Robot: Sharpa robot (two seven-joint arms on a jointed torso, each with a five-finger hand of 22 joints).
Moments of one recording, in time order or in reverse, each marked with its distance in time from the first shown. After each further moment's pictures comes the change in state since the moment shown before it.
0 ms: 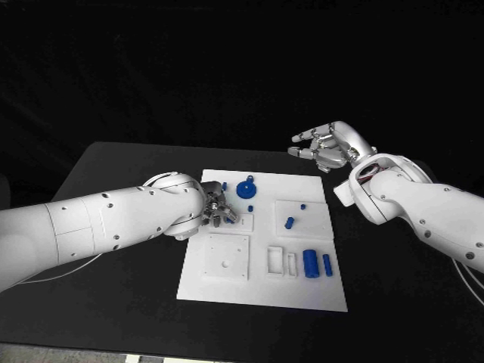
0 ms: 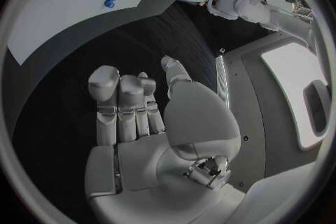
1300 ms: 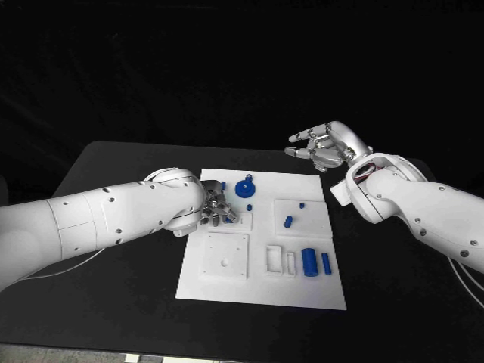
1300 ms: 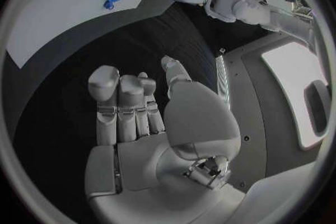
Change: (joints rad) left arm 0.008 0.024 0.004 -0.040 0.023 0.072 0.002; left_hand 0.000 0.000 -0.004 -0.004 0.003 0.005 0.002 0.005 0.002 0.002 0.002 0.000 -0.002 0.002 0.002 0.000 -0.004 0.000 0.000 0.000 0.000 0.000; right arm -0.003 0.009 0.000 -0.009 0.000 0.004 0.000; right_hand 0.000 0.000 0.000 0.000 0.000 0.000 0.000 0.000 0.000 0.000 0.000 0.000 0.000 0.000 0.000 0.000 0.000 0.000 0.000 0.000 0.000 0.000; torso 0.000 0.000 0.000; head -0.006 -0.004
